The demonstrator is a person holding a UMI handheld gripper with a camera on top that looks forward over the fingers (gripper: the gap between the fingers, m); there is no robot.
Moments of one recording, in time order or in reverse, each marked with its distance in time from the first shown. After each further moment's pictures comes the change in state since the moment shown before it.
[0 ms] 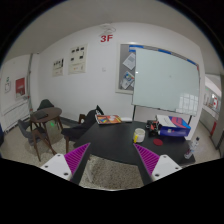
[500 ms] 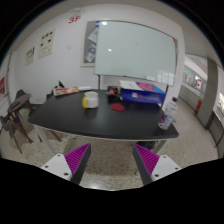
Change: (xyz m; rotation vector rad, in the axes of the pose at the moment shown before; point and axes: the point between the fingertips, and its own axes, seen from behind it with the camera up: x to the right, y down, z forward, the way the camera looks) arm 0.255 0.196 0.041 -0.222 0.235 0.101
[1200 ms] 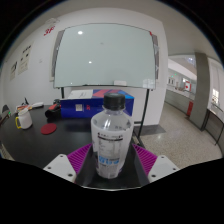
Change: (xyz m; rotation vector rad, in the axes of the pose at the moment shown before) arm 0.322 -0.063 0.248 0.166 0.118 0.088
